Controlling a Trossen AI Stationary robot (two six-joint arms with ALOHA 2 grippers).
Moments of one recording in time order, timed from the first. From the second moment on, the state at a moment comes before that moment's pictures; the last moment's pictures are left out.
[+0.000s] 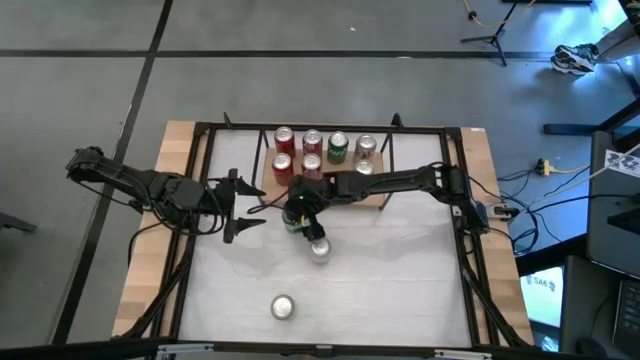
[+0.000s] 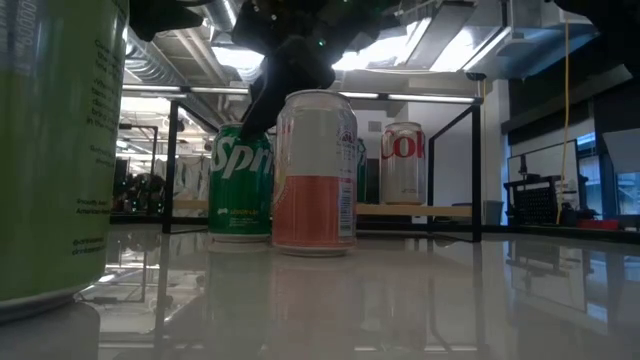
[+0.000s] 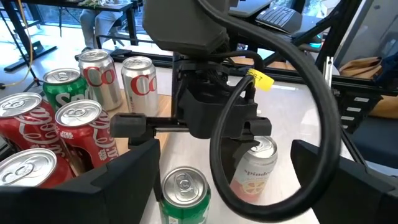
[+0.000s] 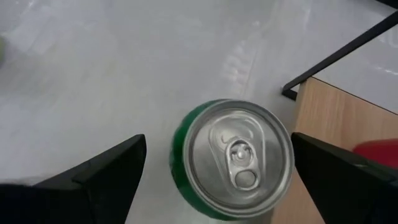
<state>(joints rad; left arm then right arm) -0.31 0.73 0.67 -0.25 -0.39 -0.23 0.00 2.13 1.81 -0.57 -0.13 -0.38</state>
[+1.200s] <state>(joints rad) -0.31 0.73 0.67 -0.25 -0.39 -0.23 0.01 2.07 1.81 -0.66 -0.15 -0.24</state>
